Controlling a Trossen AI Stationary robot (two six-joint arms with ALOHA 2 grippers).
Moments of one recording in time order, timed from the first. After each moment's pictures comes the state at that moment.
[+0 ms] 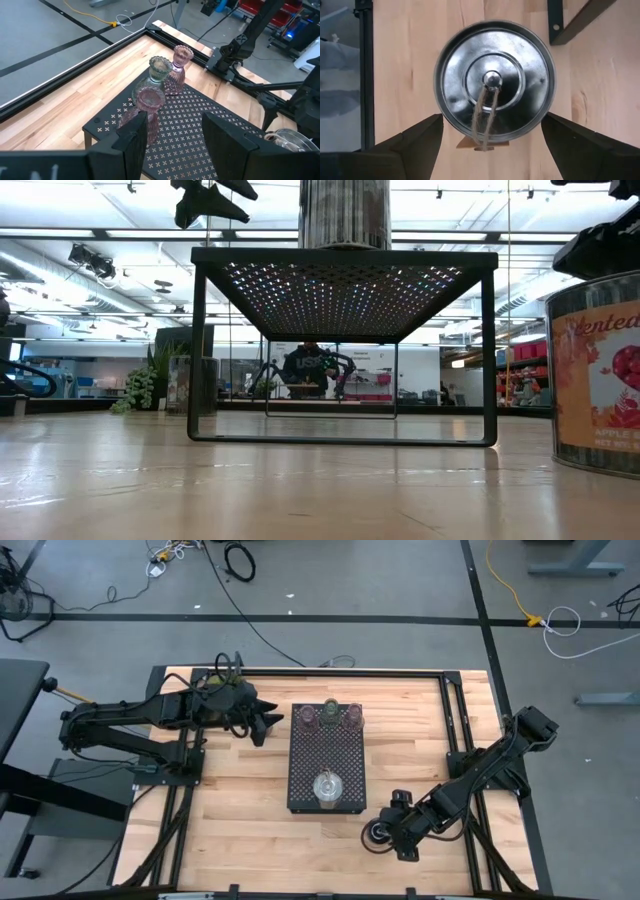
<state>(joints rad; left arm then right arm) 0.07 1.00 1.02 -0.45 -0.27 -0.46 0.68 1.52 0.99 -0.62 0.10 0.70</state>
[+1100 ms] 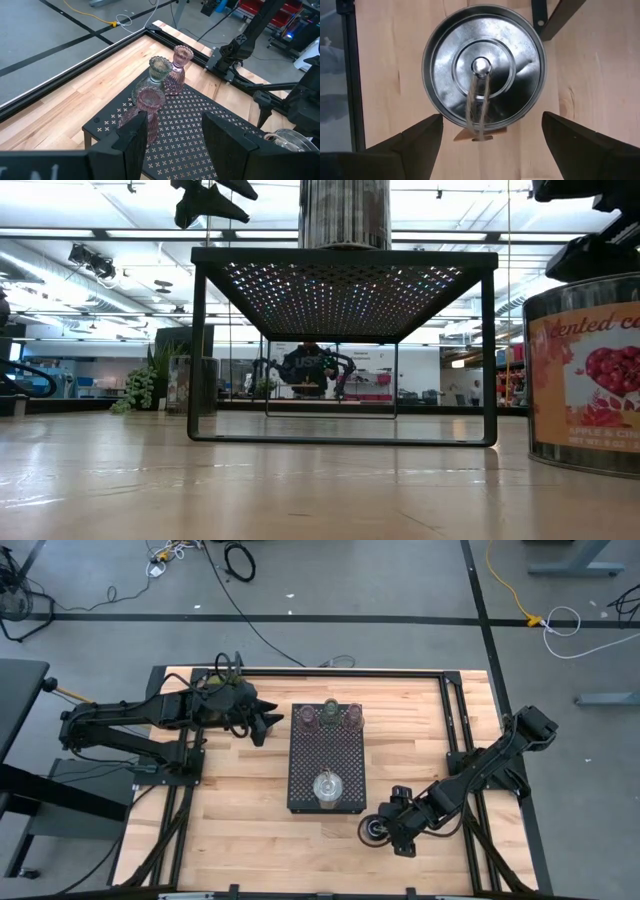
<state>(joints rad) 0.07 1.00 1.02 -0.45 -0.27 -0.46 0.64 1.52 0.99 -0.65 0.10 0.72</state>
